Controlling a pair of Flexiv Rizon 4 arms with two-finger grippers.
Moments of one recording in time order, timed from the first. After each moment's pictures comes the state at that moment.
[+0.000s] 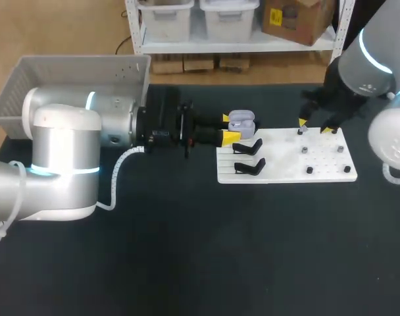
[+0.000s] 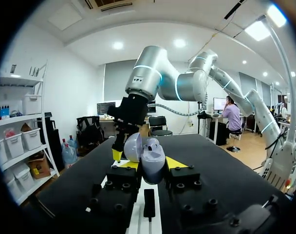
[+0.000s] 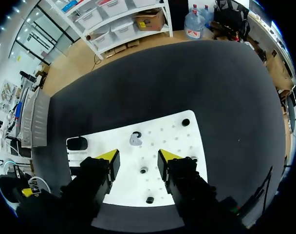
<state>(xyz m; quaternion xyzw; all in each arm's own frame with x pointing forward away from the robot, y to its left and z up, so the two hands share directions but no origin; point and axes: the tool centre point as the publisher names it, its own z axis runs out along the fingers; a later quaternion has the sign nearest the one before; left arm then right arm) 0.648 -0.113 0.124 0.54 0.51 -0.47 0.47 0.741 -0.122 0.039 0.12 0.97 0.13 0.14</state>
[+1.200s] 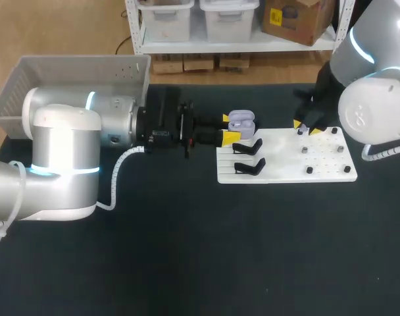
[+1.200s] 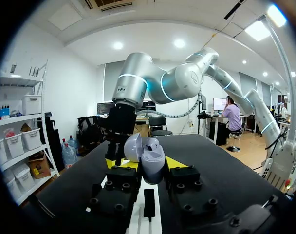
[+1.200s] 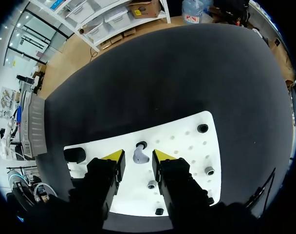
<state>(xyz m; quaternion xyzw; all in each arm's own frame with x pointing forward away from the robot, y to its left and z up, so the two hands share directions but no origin) 0.648 -0.113 0.124 0.54 0.51 -0.47 0.47 0.759 -0.112 0.015 0.15 0.97 0.15 0.08</state>
